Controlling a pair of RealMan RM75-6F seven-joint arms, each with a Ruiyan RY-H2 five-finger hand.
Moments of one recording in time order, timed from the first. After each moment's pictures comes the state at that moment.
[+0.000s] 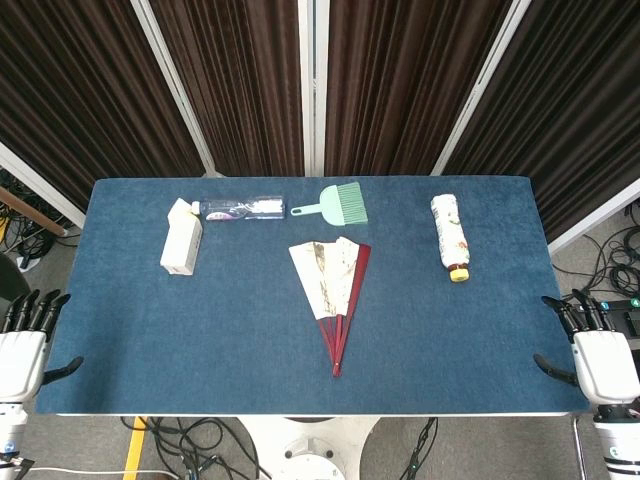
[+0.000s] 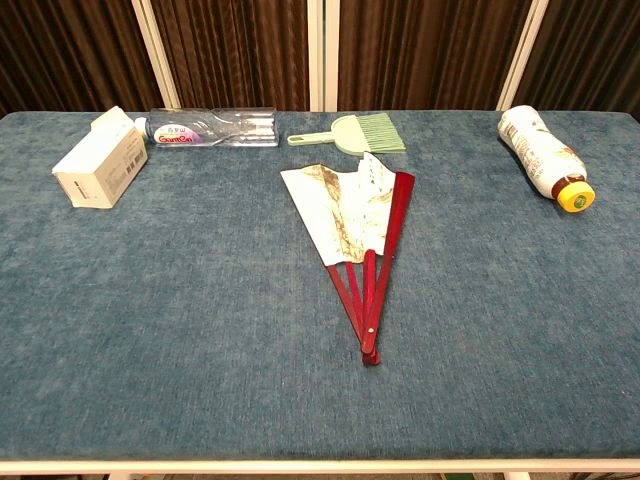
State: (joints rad) left arm -0.05 -1.16 -0.03 -1.60 1.48 1.51 0.11; right arm 0.07 -1.09 0.06 -1.62 -1.56 1.50 0.02
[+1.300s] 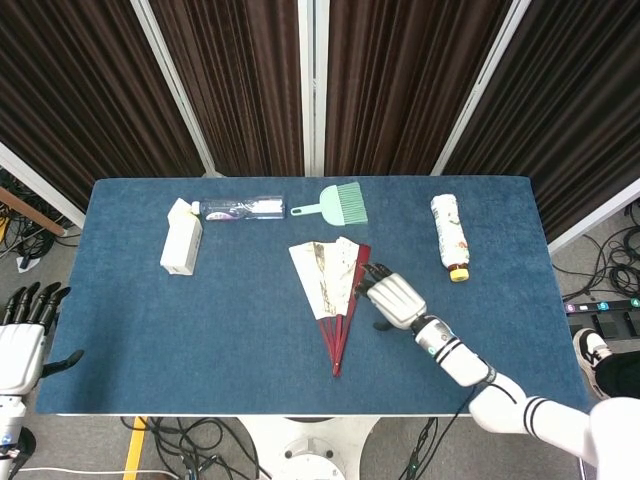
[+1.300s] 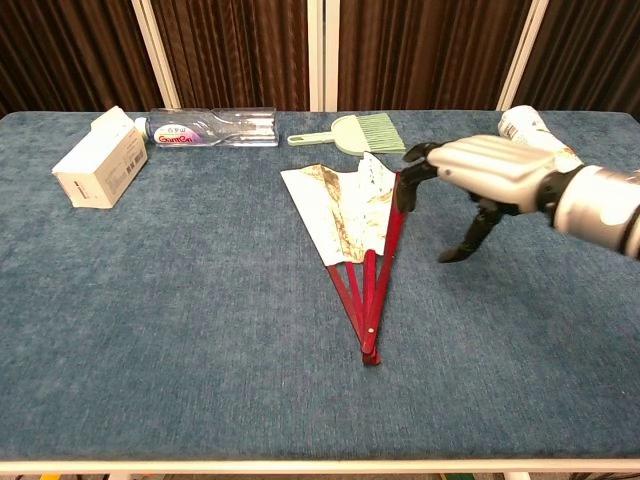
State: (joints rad) left arm -0.07 -1.17 -0.05 -1.55 1.49 1.51 0.04; right arm 0.70 -1.65 0.14 -1.14 -1.62 0.87 0.02
